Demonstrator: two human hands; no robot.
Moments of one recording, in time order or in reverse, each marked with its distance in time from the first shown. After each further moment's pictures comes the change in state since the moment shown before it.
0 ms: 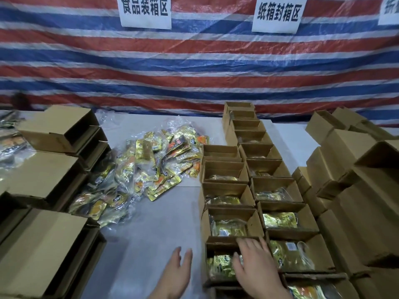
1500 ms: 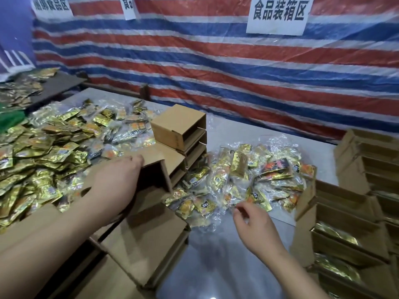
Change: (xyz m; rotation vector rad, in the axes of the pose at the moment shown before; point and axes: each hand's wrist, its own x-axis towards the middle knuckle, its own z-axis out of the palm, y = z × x) left_hand -0.021 0.033 -0.390 1.170 0.774 0.023; right_hand 0.169 -0.253 -0.040 0.570 -0.001 -0.385
